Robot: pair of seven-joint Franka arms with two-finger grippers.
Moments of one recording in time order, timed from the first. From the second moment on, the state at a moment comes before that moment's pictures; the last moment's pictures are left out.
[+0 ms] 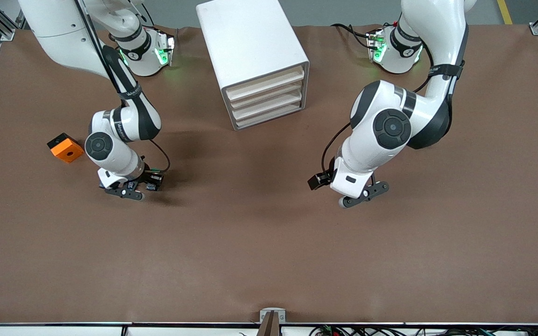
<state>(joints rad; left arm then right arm) -0.64 0.48 0.18 -1.50 -0.27 2.00 -0.76 0.23 0.43 -0.05 -2.18 0.03 2.58 0.38</state>
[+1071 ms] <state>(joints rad) -0.48 0.40 0.19 -1.48 -0.26 1.89 -0.57 0.16 0.23 -0.06 -1.77 0.03 1.80 0.27</state>
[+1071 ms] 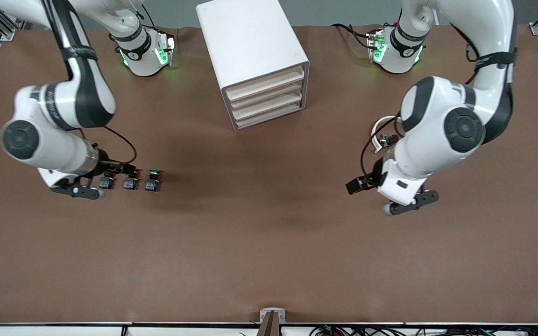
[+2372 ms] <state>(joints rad) -0.29 0.11 0.19 -1.33 -0.06 1.42 -0.04 -0.01 0.20 -0.06 -1.32 -0.08 1.32 -0.08</state>
